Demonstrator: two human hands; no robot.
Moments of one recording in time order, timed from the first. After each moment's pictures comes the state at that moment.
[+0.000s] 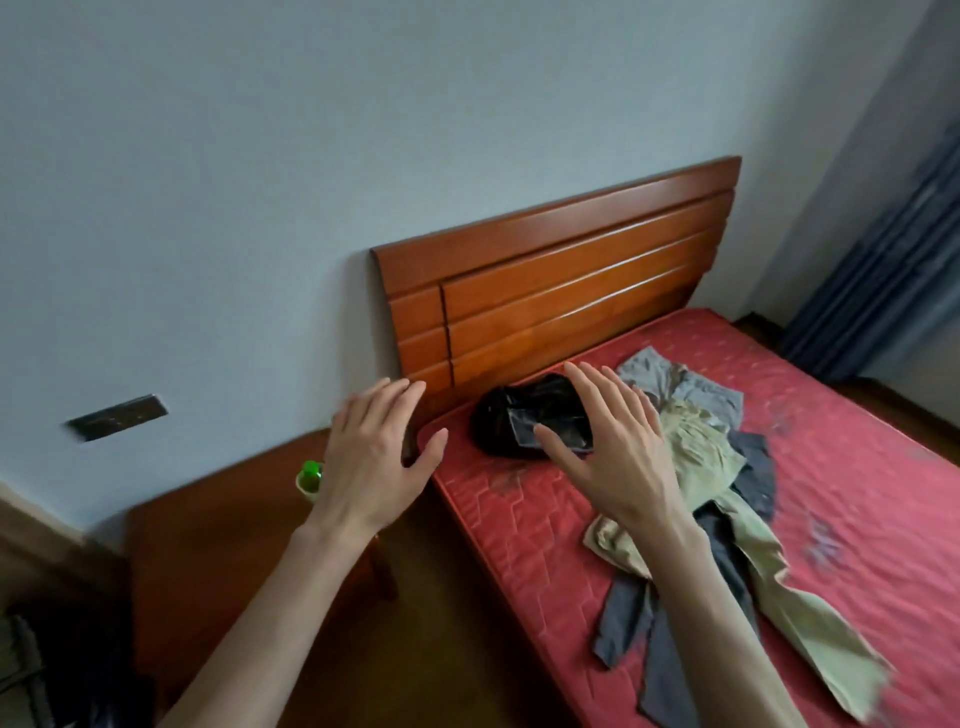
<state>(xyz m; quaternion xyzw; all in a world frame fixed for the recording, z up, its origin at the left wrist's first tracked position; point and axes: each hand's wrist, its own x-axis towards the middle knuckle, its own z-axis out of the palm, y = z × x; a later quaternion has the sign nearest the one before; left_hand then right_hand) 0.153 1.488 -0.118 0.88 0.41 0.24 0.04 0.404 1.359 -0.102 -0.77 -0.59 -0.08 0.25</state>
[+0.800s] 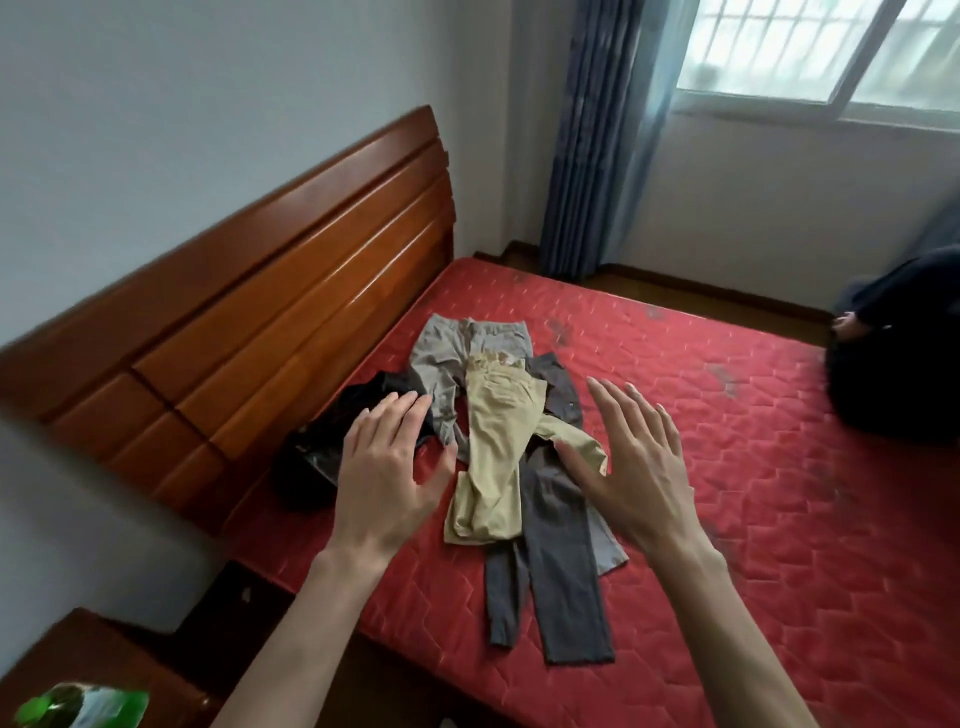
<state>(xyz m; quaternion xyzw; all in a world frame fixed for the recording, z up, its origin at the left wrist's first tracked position) 0.448 1.426 -0.159 0.95 0.16 0.25 0.14 0.585 1.181 -0.151 -0.92 -0.29 -0.11 0.23</state>
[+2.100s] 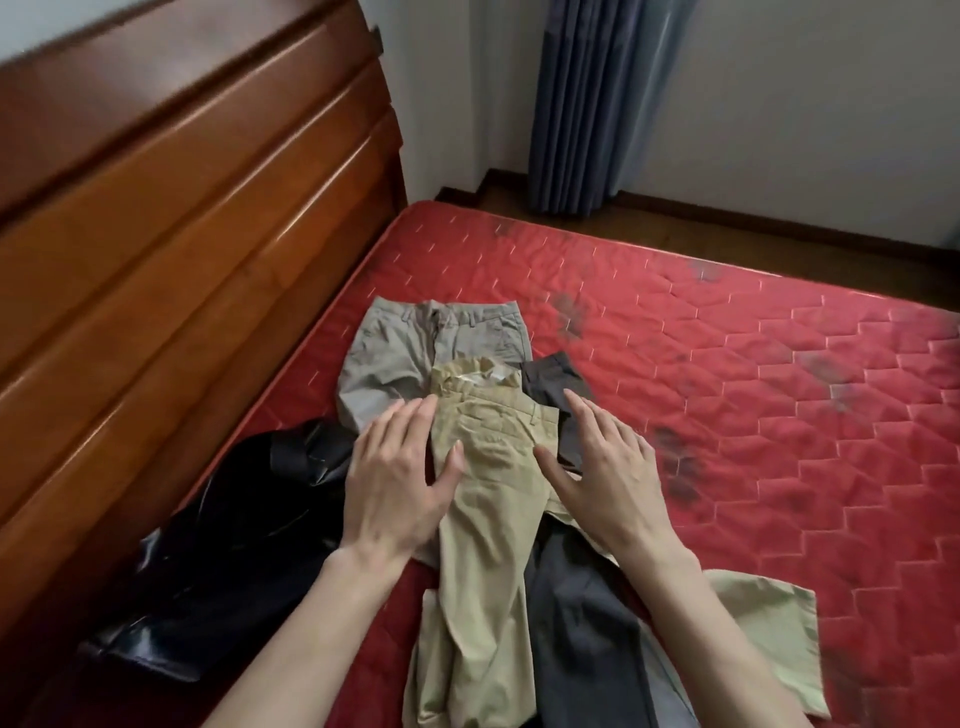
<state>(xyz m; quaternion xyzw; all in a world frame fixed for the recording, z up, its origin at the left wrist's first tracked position) 0.859 1.583 -0.425 0.96 0.16 0.14 0.15 0.961 1.370 -0.435 -0.96 -0.22 0.01 0.20</state>
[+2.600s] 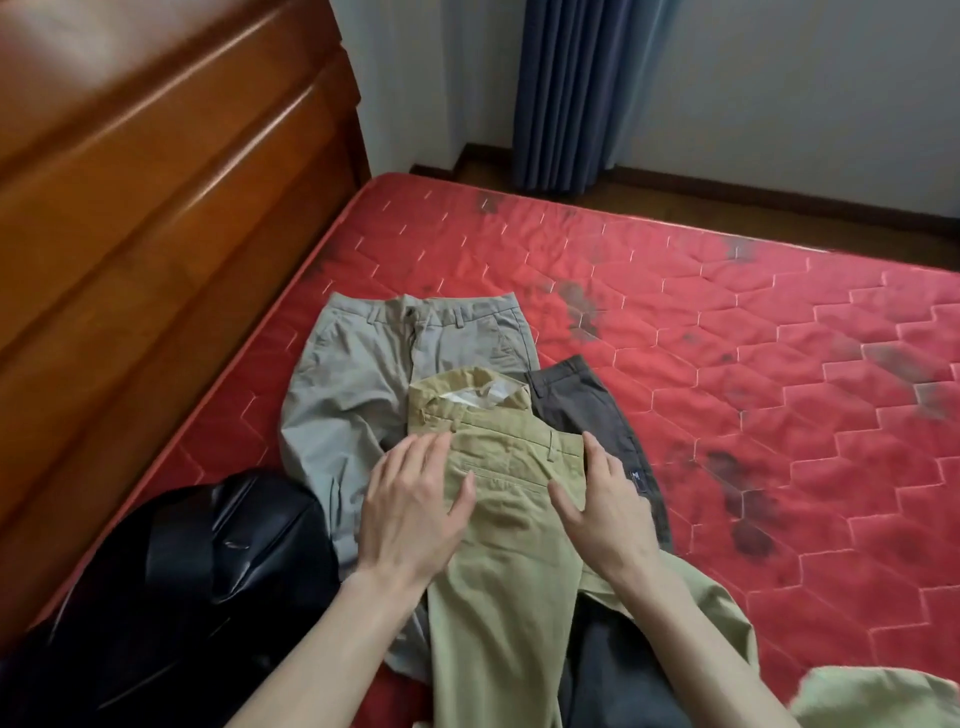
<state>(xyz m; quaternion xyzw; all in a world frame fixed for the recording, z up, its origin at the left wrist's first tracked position) 0.979 1.637 -0.602 0.97 0.15 0.07 0.15 1.062 1.435 -0.630 -0.96 -0.07 0.16 0.21</state>
